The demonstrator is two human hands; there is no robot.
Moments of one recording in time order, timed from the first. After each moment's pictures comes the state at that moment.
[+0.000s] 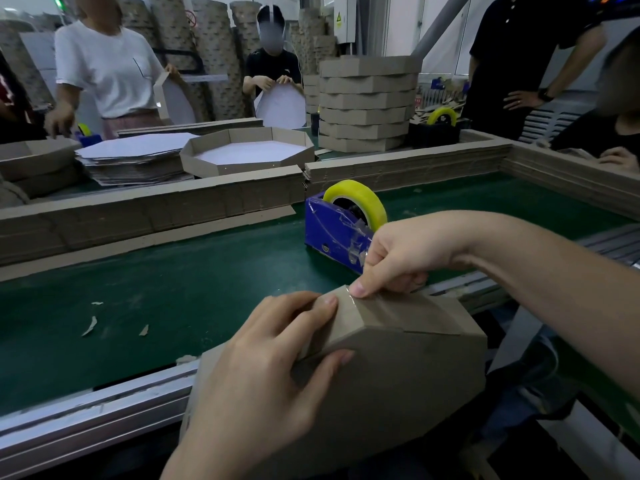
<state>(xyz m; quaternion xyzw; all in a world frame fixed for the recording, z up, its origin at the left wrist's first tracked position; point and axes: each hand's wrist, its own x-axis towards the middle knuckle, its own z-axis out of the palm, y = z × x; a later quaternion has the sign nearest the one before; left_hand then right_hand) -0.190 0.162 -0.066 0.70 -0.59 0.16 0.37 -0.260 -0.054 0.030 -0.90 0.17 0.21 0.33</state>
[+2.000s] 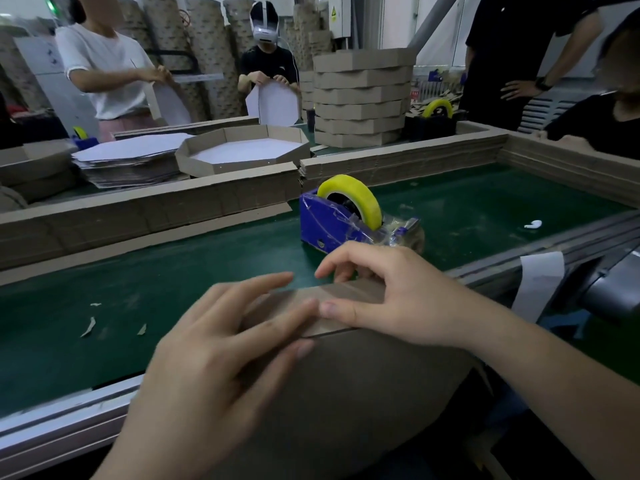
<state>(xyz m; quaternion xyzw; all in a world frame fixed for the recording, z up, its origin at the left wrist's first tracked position) -0.183 0.192 -0.040 0.73 -0.59 0.15 0.30 -0.301 -0.009 -0.018 -0.93 0.06 -0.17 0.31</state>
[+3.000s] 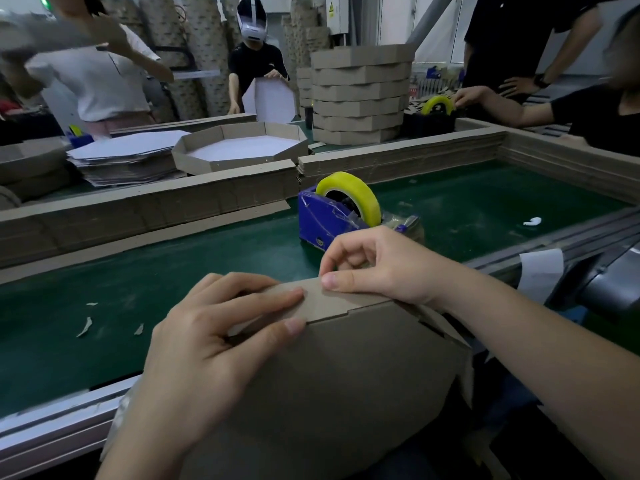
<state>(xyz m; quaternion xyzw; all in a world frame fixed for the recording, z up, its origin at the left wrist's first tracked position) -0.175 0.180 -0.038 0.71 -0.52 0.06 0.46 -0.277 -0.027 -0.012 -0.86 0.06 -0.10 0.49</state>
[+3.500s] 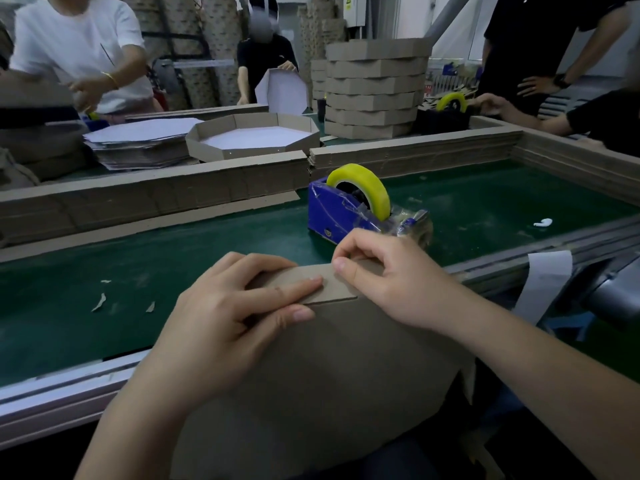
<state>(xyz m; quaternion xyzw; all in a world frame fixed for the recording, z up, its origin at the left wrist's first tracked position) -0.166 0.179 -0.034 0.73 -0.60 0.10 0.31 -0.286 -0.011 -0.033 -0.90 0.08 -0.23 0.35</state>
